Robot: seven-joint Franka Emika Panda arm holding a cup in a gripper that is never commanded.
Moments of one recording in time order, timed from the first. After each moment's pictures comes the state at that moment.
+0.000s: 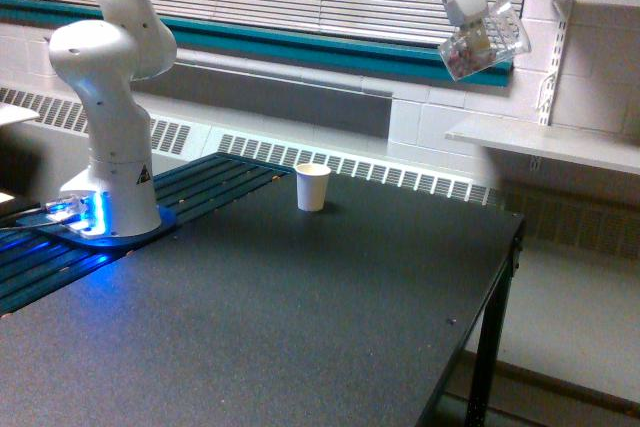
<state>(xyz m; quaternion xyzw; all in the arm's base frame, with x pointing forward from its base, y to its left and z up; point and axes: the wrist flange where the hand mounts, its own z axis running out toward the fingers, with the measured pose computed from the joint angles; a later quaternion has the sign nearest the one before) 0.556 0.147 0.502 -0.95 0.20 -0.24 0.10</state>
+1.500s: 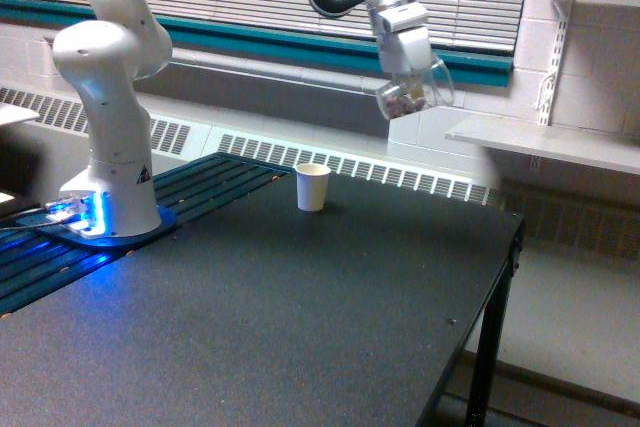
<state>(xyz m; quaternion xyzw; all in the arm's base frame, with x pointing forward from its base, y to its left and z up) 0.436 0.230 0.401 -0.98 0.06 -0.17 0.05</state>
